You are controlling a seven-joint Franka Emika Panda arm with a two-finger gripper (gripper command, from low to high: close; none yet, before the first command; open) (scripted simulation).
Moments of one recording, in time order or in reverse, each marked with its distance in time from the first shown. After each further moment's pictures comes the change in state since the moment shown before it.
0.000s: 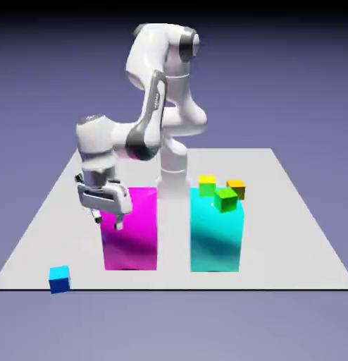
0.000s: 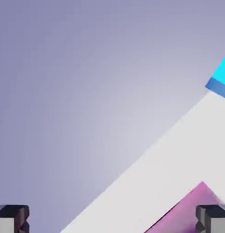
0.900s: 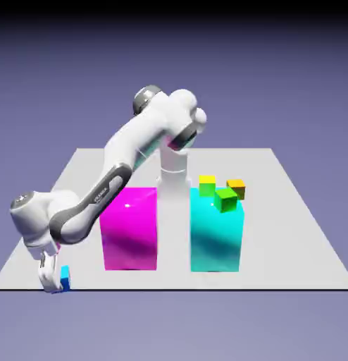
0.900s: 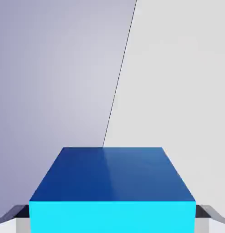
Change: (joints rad) arm 0.055 0.746 -0.424 0.551 0.466 -0.500 0.120
